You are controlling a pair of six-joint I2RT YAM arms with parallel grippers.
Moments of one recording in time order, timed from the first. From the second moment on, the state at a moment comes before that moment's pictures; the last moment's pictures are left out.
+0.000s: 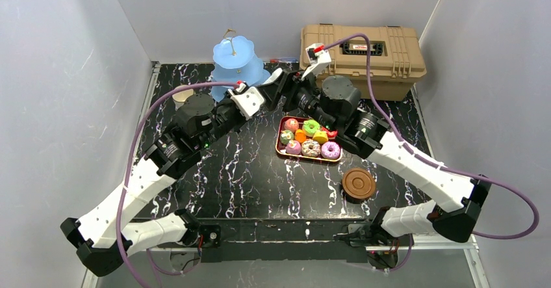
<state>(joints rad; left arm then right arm) -0.77 1.01 1.22 -0.38 -0.04 0.47 0.98 1.28 1.41 -0.11 0.15 0.55</state>
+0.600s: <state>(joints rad) -0.82 1.03 1.22 -0.39 -0.05 0.45 0.98 1.33 1.40 -0.09 0.18 0.57</state>
